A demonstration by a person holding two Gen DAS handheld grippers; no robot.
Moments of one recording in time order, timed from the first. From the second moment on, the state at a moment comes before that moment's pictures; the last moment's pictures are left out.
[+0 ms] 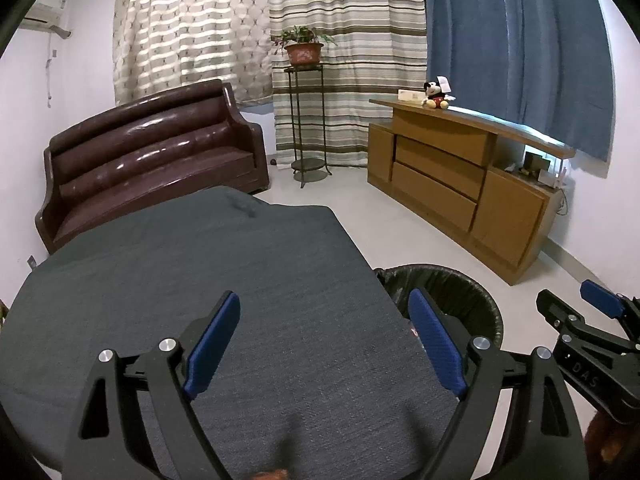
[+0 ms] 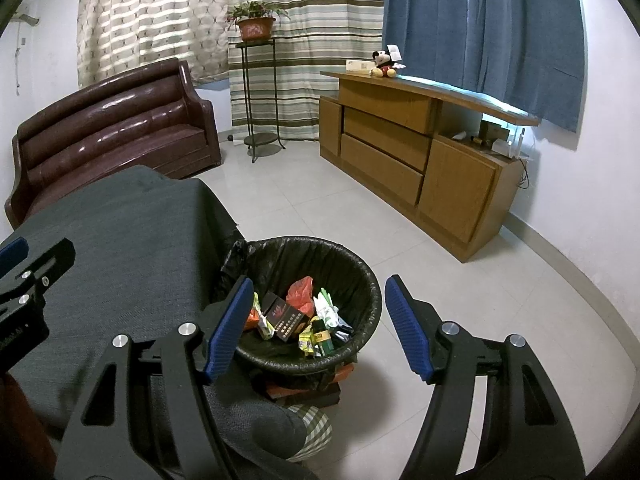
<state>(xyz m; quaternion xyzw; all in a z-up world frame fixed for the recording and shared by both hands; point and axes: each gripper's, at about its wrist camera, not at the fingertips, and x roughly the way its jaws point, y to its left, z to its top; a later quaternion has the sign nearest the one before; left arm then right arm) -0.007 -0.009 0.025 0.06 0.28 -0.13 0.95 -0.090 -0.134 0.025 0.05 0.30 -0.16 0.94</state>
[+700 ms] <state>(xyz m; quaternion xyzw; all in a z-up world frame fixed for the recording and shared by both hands) -0.002 -0.013 0.018 0.05 0.30 -0.14 0.94 -0.091 -0.134 0.020 0.05 0.31 -0.16 0.94</state>
